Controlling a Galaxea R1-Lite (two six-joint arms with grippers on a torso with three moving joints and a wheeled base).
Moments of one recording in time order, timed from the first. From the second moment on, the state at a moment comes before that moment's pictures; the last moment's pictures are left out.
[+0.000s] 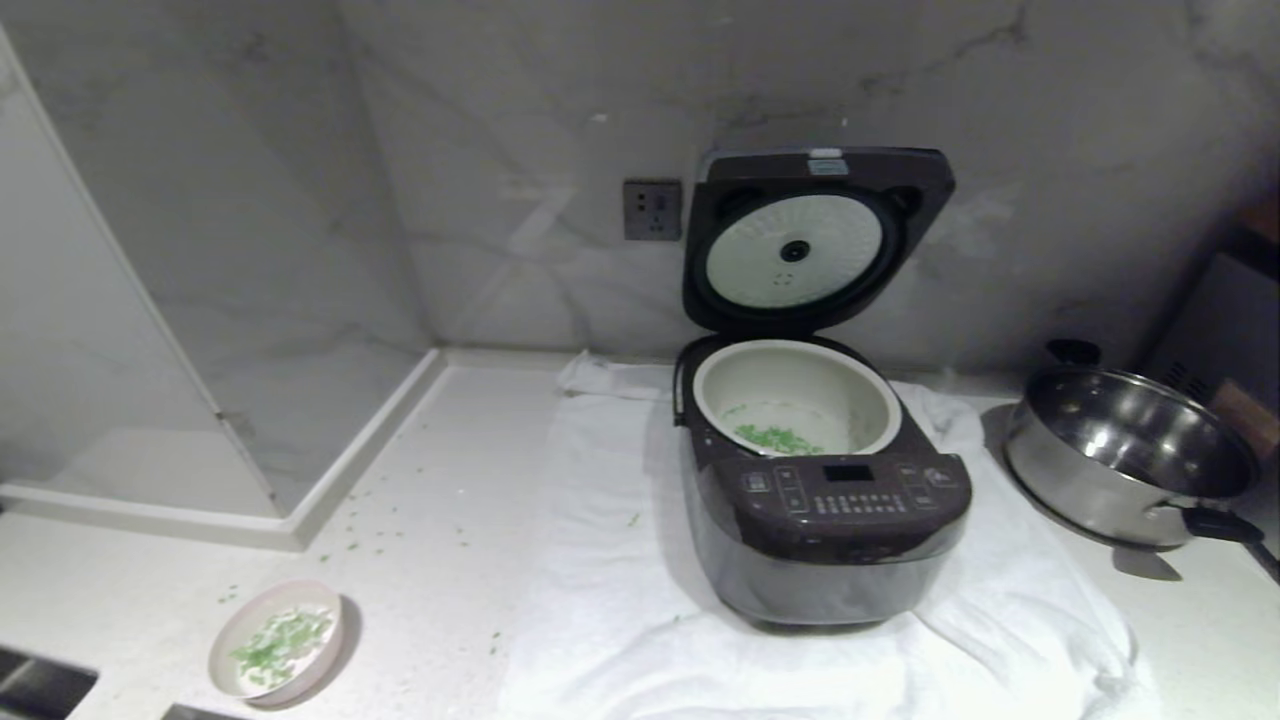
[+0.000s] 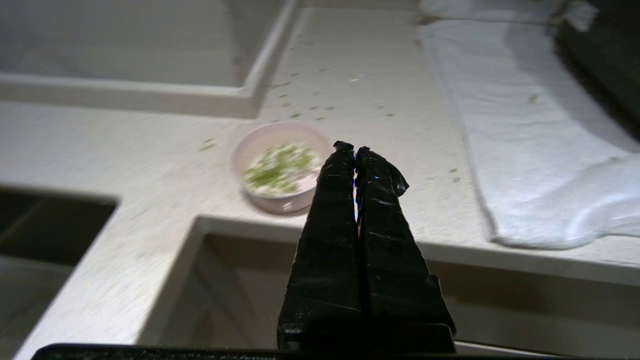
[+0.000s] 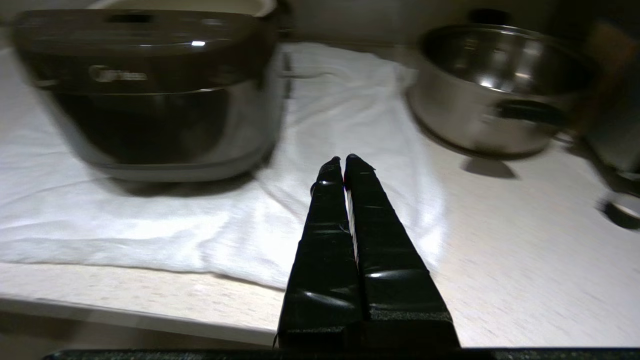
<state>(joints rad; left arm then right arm) 0.00 0.00 -0.05 0.13 -0.02 0.04 0.00 0.00 0.00 0.00 0.01 -0.03</state>
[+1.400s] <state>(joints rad) 0.00 0.00 -0.05 0.13 0.01 -0.01 0.00 0.00 0.00 0.00 0.01 -0.02</state>
